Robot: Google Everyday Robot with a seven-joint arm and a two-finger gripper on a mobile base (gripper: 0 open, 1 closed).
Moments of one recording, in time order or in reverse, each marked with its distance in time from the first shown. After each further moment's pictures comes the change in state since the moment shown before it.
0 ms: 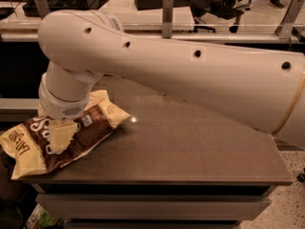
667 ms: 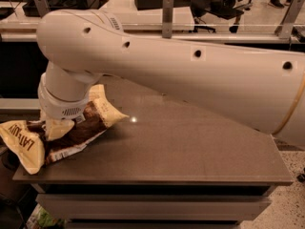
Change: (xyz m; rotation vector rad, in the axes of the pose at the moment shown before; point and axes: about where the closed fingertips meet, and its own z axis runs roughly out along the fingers) arm -0.002 0.001 0.000 -0.001 0.001 -0.005
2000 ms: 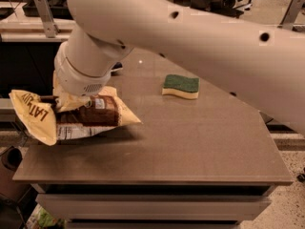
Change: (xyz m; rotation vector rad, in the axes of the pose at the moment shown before) arm 0.014 -0.015 -0.075 0.128 -0.013 -0.059
